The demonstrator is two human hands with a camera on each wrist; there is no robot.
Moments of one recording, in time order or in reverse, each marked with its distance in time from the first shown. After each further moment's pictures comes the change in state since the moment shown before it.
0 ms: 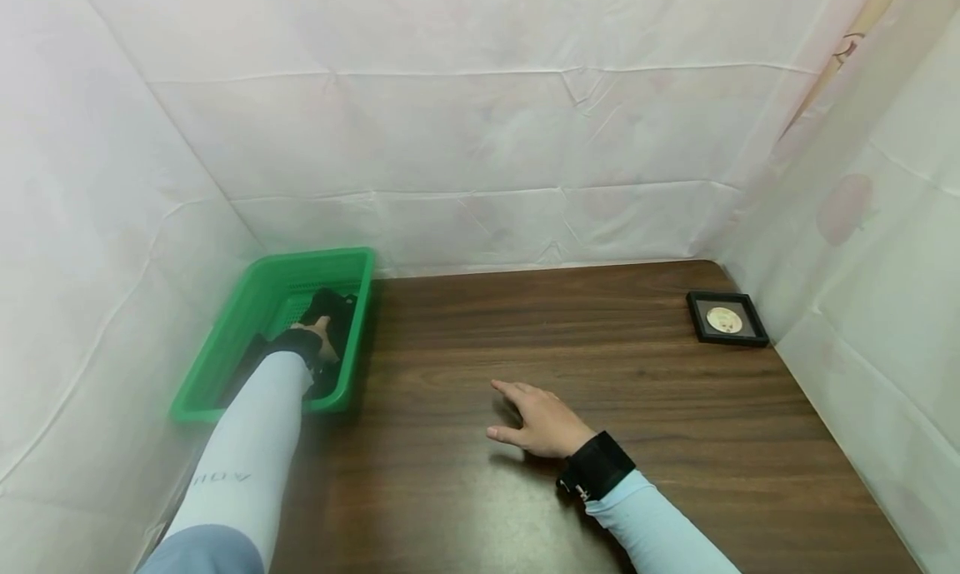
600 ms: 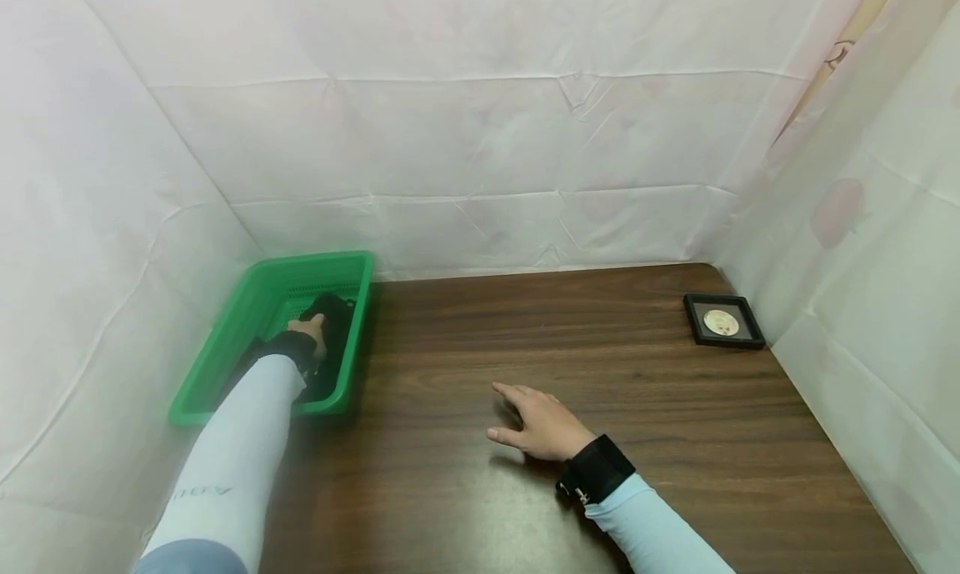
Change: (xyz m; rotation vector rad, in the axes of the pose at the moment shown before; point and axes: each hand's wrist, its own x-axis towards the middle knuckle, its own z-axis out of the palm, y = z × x) left_hand -0.009 0.003 -0.008 0.065 0.128 0.107; right_hand -0.003 -0.001 -0.001 -0.004 0.013 0.006
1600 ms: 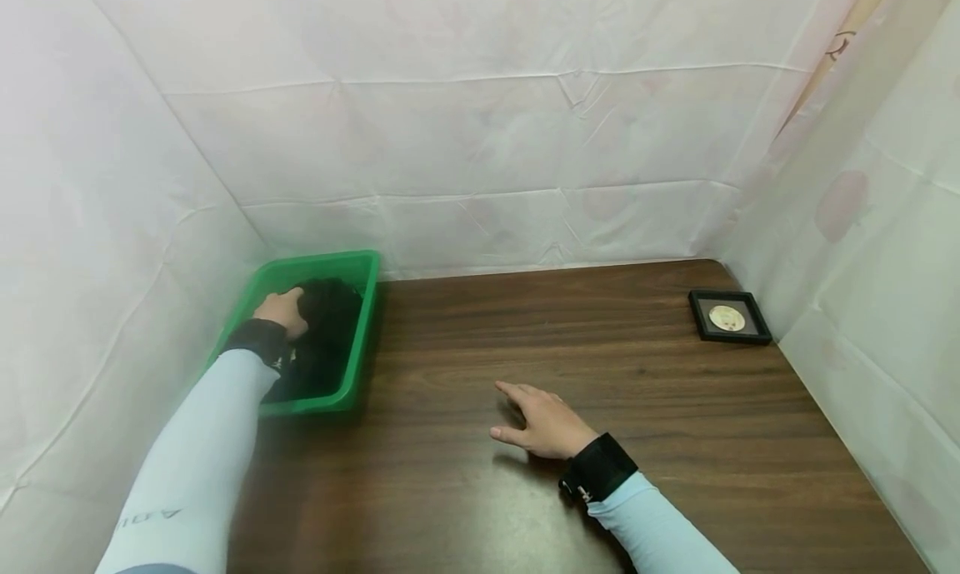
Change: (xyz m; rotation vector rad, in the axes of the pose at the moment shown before) left_hand 0.010 -0.030 -0.041 -0.057 0.119 0.029; right_hand -0.005 -0.002 0.002 0.014 0.010 -0.011
